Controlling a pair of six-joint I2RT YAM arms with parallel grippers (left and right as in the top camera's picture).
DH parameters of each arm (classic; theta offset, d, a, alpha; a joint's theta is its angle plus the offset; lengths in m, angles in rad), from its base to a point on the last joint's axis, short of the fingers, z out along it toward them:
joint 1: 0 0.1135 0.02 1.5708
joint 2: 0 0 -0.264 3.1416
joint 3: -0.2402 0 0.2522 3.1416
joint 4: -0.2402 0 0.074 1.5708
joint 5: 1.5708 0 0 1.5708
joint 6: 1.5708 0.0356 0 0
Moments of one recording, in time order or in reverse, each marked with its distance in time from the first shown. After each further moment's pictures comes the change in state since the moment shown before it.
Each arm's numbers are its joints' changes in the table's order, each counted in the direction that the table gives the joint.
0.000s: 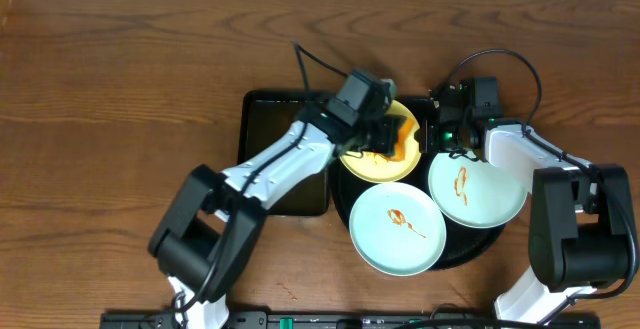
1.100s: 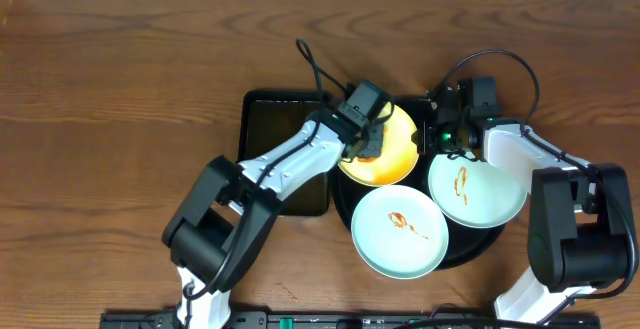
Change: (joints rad) left arm -0.010 -0.057 -0.030 -0.174 -0.376 0.003; right arm 0.006 0.000 -0.005 -0.022 -0.015 0.004
